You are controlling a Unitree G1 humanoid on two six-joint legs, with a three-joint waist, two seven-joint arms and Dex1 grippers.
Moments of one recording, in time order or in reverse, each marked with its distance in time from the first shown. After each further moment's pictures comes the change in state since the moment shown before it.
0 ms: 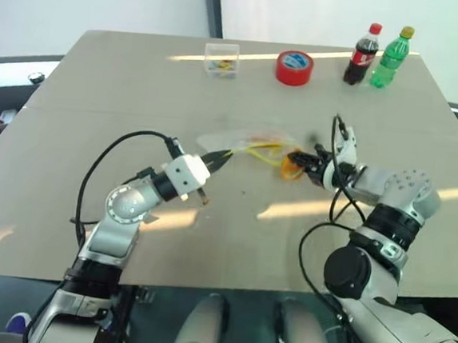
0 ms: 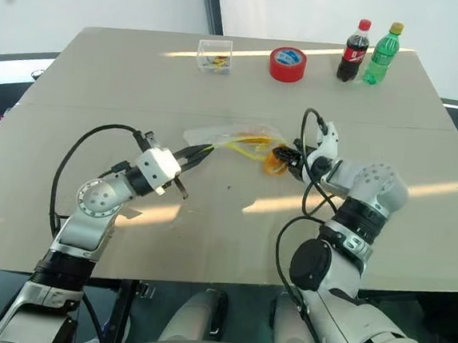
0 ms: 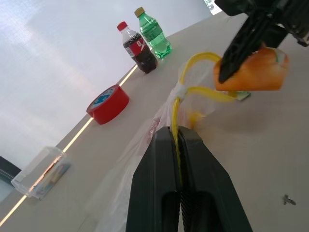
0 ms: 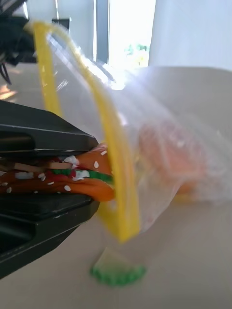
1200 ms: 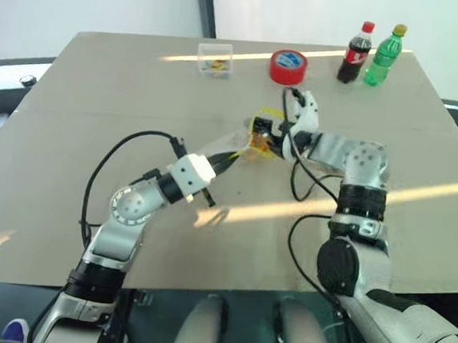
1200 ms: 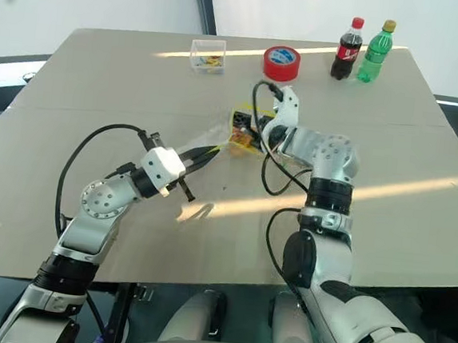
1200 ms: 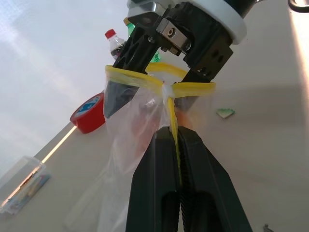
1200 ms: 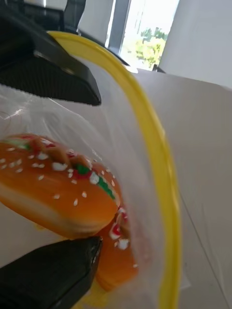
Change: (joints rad) left arm 0.006 -0.028 -0.014 -0.069 -0.015 0.112 0.023; right arm 0.038 -0.001 0.467 0.146 0.354 -0.387 -0.292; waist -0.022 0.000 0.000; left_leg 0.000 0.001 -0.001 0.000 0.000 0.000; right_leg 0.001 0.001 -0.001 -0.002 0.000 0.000
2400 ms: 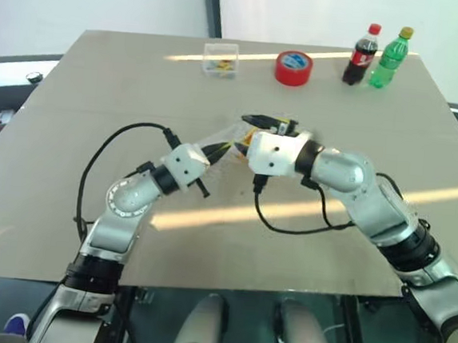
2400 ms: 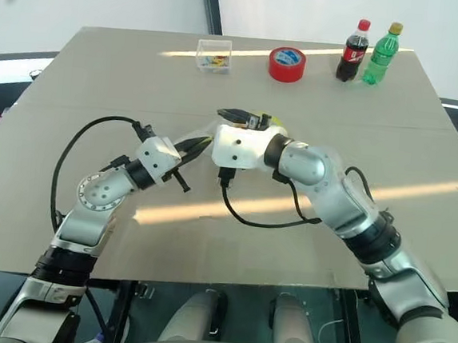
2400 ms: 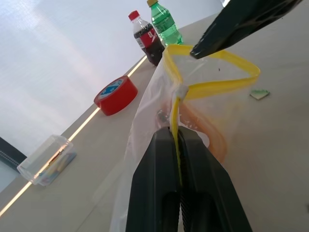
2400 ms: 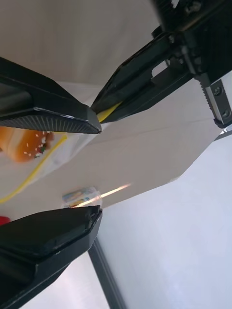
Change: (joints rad) left arm -0.042 0.013 0.027 0.058 0.015 -0.003 0.017; right arm 0.126 -0.634 0.967 -0.425 -0.835 -1.072 0.597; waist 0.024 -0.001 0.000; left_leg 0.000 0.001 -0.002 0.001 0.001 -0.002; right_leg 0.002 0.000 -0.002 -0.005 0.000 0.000
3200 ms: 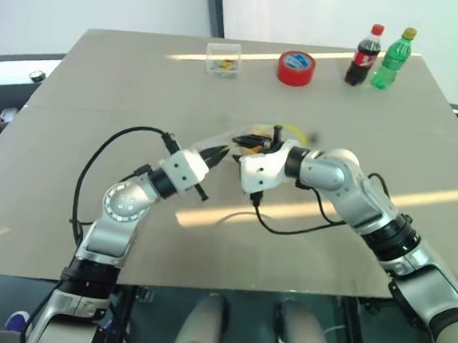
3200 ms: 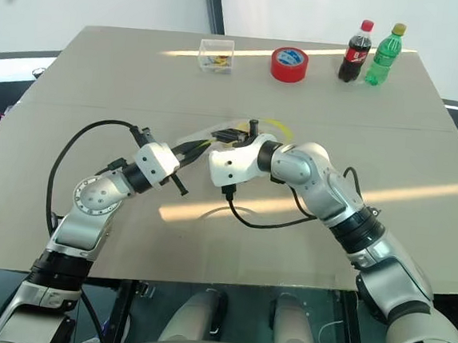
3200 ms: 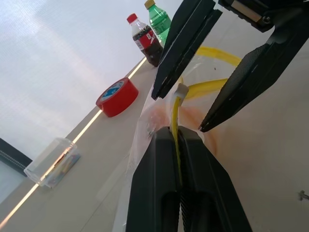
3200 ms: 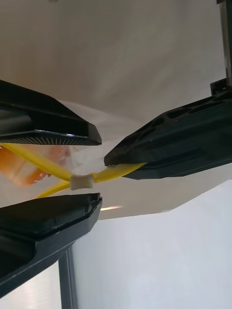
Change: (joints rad) left arm 0.030 0.015 0.000 -0.023 0.009 -0.036 0.001; right arm -0.007 0.074 -0.010 0.209 -0.197 -0.243 0.115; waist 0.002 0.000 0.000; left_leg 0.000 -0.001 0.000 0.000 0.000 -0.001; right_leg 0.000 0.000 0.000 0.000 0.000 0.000
